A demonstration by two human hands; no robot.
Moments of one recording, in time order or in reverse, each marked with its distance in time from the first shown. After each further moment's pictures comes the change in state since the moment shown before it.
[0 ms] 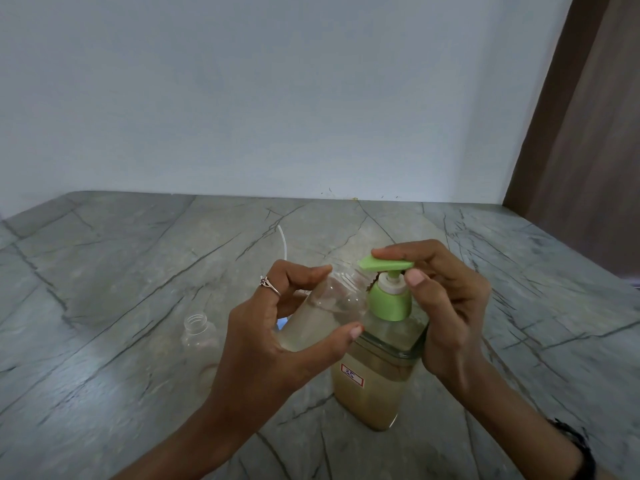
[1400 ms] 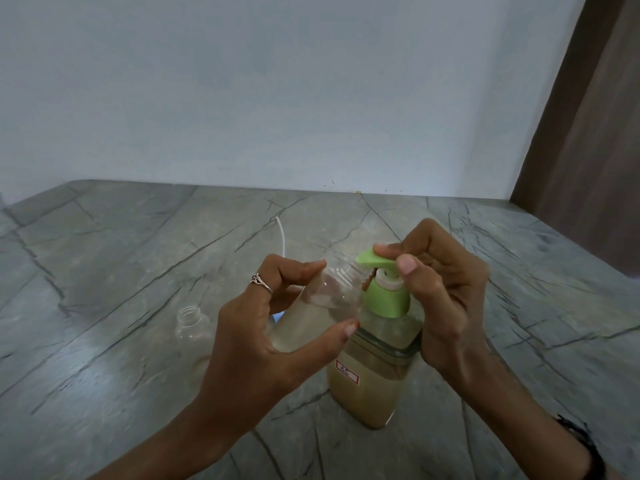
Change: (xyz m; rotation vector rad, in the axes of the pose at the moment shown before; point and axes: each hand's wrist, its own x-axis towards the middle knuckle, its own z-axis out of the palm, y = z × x) left_hand -0.003 0.000 0.002 0.033 0.023 0.023; right_hand 0.009 -0.004 0.002 -0.077 -0.017 -0.026
